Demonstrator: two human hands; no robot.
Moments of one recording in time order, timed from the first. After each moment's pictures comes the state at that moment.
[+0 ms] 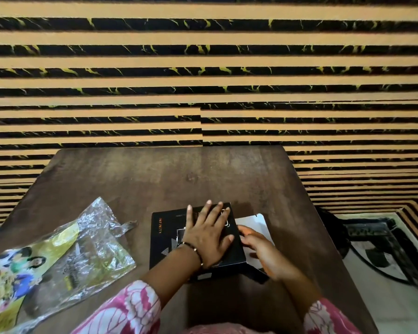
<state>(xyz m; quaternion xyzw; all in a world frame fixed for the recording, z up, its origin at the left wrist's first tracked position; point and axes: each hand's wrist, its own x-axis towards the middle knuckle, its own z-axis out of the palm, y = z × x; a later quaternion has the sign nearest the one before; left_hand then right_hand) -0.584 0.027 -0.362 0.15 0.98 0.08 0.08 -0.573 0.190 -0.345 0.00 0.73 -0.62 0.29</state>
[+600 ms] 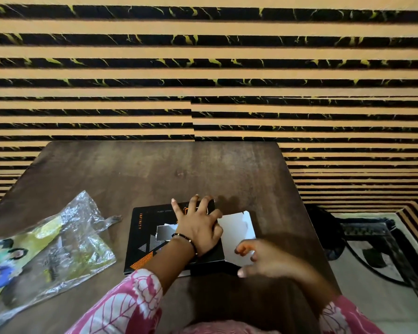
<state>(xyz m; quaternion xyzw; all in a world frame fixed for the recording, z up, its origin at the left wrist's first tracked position) -0.604 0.061 -0.371 0.10 0.99 0.07 0.03 -0.589 0.257 -0.365 -0.11 0.88 -0.28 0.37</state>
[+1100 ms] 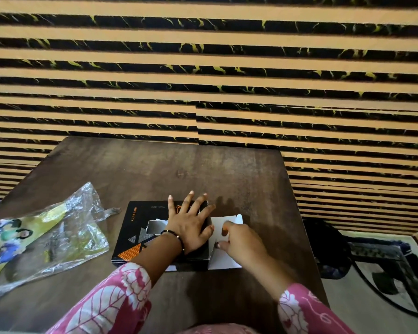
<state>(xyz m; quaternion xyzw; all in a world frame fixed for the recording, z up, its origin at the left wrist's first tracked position) -0.604 0.065 -0.381 0.08 1.00 0.03 0.05 -0.599 0.229 -0.363 -0.14 0.96 -0.18 0.15</state>
